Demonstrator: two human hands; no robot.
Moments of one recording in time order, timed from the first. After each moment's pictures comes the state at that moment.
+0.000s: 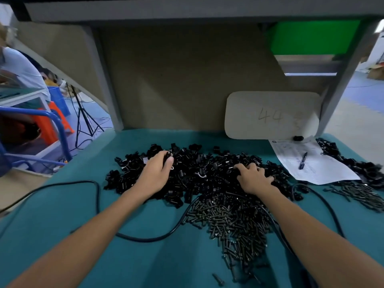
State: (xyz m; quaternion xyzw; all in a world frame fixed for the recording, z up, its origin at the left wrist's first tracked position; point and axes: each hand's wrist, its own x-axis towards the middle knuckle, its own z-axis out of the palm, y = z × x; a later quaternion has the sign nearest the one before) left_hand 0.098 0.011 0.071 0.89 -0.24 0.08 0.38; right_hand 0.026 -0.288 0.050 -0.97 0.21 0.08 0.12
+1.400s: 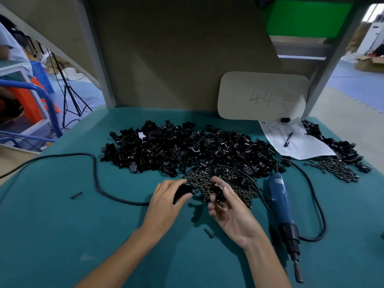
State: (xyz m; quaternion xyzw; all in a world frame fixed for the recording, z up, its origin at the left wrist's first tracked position) left_hand -0.048 0.013 -0.021 0.89 -0.26 0.09 0.36; right_hand -0.141 -0.182 0.004 -0.46 0.08 0.03 0.88
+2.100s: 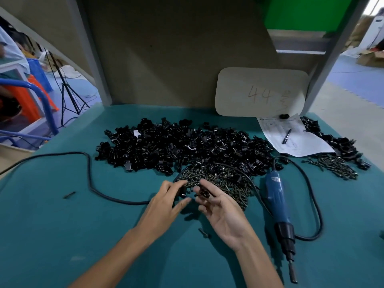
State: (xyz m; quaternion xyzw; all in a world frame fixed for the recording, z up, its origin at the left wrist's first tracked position) left_hand -0.052 0.011 -0.024 0.89 -0.31 0.04 0.33; right_hand -0.136 -0.174 0.006 -0.43 0.11 0.03 0.90
